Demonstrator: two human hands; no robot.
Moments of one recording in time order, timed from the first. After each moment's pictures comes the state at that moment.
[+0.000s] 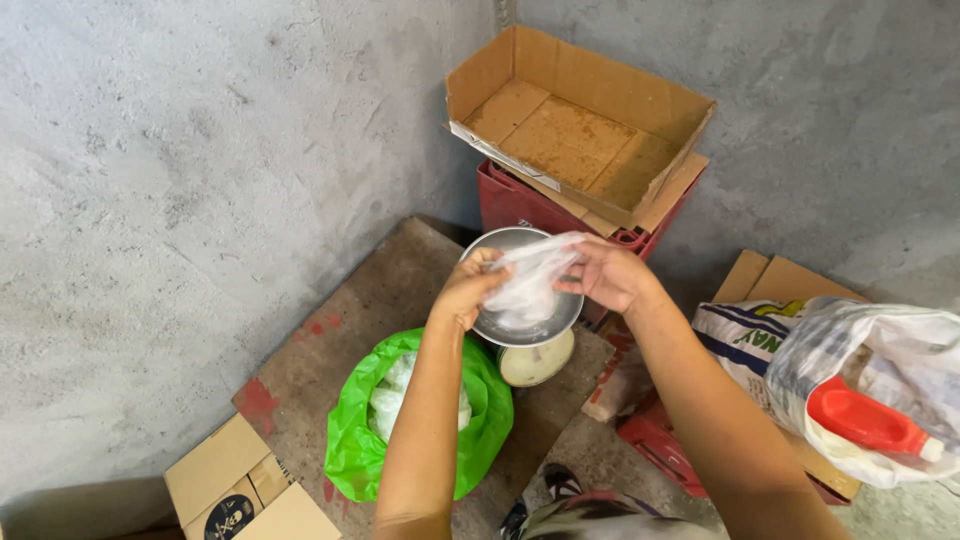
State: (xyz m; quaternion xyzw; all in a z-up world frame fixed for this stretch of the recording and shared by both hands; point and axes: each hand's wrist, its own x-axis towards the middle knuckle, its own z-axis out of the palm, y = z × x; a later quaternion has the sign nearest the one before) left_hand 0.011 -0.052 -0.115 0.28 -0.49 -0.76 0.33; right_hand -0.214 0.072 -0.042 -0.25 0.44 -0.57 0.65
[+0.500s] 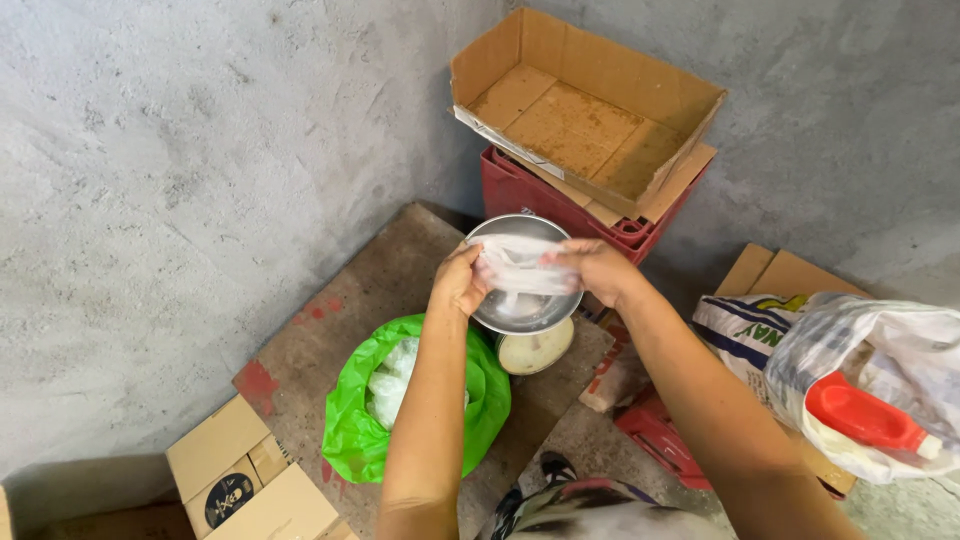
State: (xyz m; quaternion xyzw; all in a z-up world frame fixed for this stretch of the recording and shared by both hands) left_hand 0.011 -0.067 -0.138 0.29 -0.24 -0.83 0.41; right_hand -0.232 0.046 -0.117 -0.38 0.55 -0.48 0.57
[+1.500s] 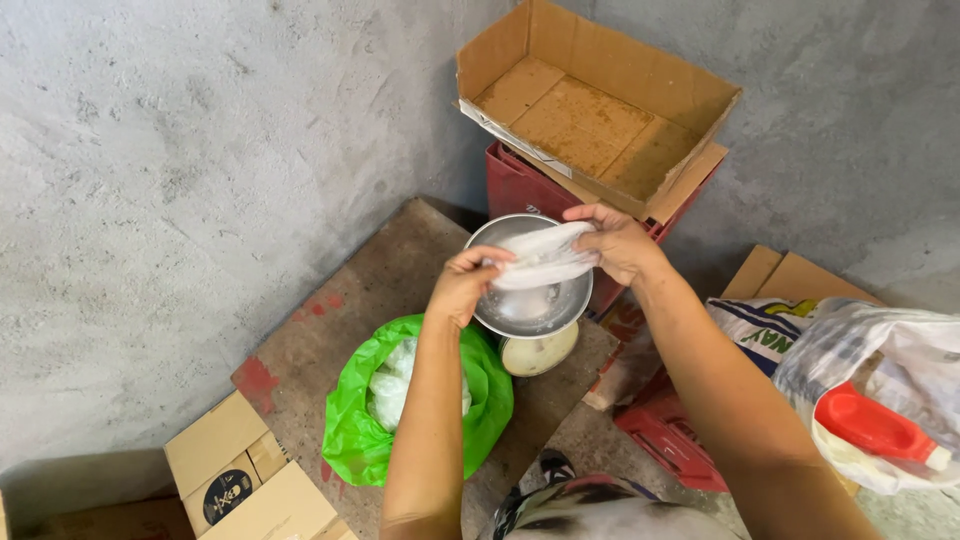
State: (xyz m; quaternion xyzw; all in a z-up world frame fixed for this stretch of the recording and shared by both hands) left_hand 0.030 -0.053 -0.150 0.25 -0.55 -0.70 0.39; right_hand -0.241 0.037 -0.063 -0.36 0.49 -0.56 0.56
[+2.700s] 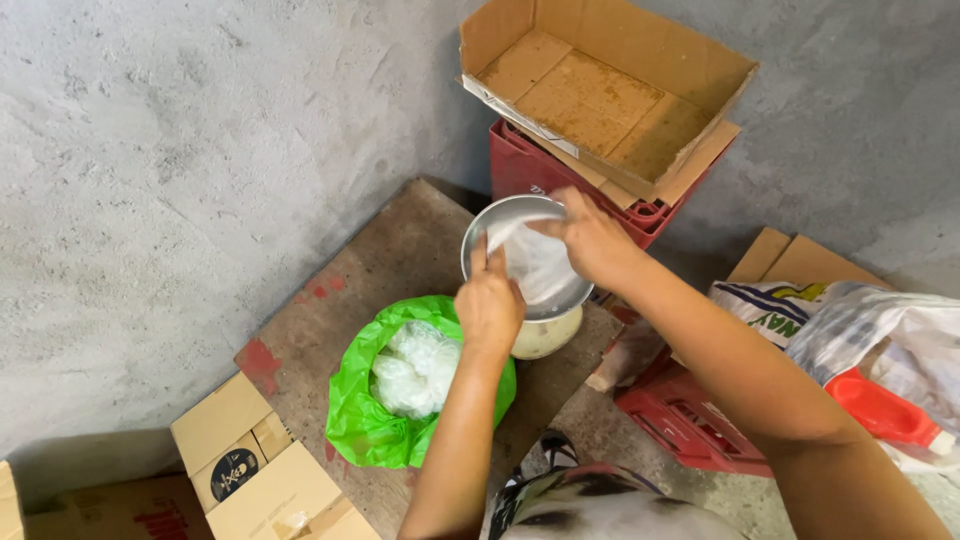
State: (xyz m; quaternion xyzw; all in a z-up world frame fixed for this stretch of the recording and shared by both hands) left_hand 0.017 0.064 -0.049 0.52 -0.79 -0.12 0.31; right_hand -0.177 0.073 -0.011 -0.77 0.60 -0.23 0.01
